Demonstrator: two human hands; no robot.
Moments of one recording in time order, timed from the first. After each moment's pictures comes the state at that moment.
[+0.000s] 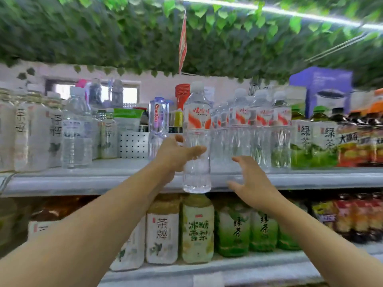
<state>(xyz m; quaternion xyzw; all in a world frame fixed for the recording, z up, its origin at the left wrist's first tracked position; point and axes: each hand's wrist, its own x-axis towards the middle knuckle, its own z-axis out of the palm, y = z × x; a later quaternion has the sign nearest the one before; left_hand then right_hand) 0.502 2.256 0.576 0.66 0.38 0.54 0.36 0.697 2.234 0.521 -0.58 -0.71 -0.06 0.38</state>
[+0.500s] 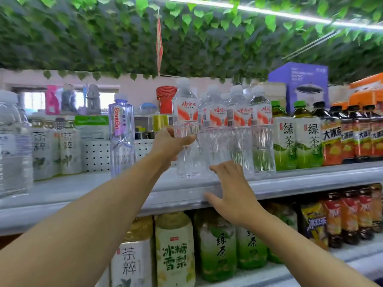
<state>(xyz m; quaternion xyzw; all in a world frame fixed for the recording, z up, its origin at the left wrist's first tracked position) 0.574 2.343 0.608 0.66 0.37 0.56 0.34 0.720 2.275 0.510 -0.56 -0.72 -0.17 0.37</state>
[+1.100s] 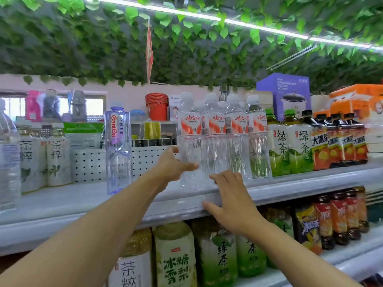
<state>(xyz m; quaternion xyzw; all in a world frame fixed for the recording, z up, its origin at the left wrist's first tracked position) 0.564 2.355 0.586 0.72 0.36 0.46 0.37 0.709 2.276 0.506 -0.59 -0.70 -0.19 0.37</state>
